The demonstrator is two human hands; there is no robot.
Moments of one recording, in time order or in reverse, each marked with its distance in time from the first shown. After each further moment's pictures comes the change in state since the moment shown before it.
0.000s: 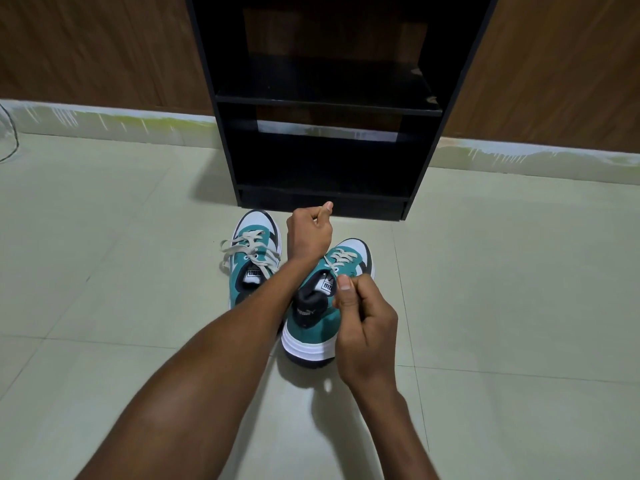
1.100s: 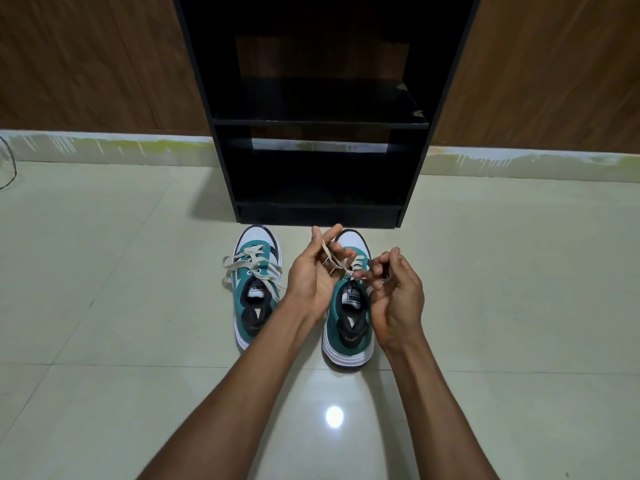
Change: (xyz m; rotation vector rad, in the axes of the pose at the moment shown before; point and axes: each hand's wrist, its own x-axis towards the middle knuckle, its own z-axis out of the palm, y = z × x) left_hand -0.066 0.046 -0.037 -1.154 -0.317 -0.630; right_hand 0.069 0.044 -0.016 0.783 0.201 0.490
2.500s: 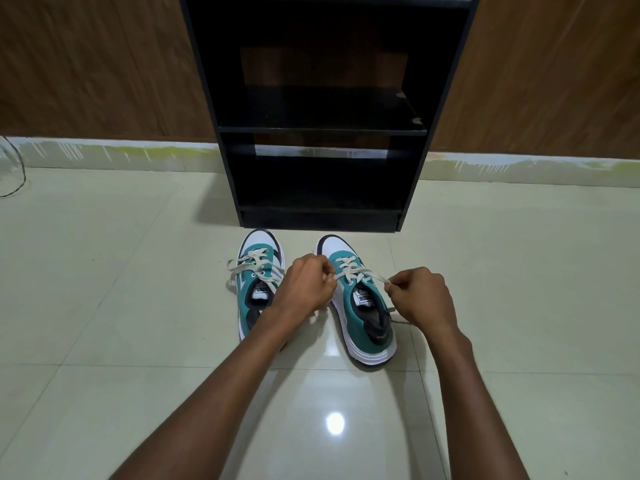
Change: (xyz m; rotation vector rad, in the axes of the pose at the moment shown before) left_hand 0.002 0.015 -0.030 1.831 -0.013 0.436; right_hand 0.014 -0.039 -0.030 -1.638 -0.003 -0.055
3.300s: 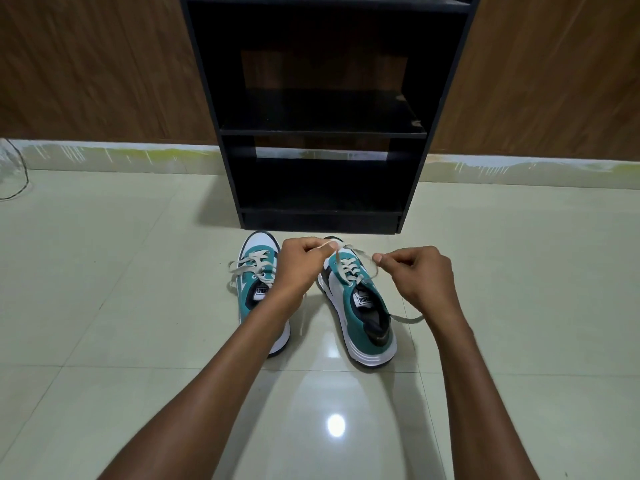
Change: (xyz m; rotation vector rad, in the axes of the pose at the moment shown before) left_hand 0.005 0.031 -0.035 -0.757 0.136 -0.346; right_hand -0.007 -0.036 -0.029 0.314 0.075 -0.014
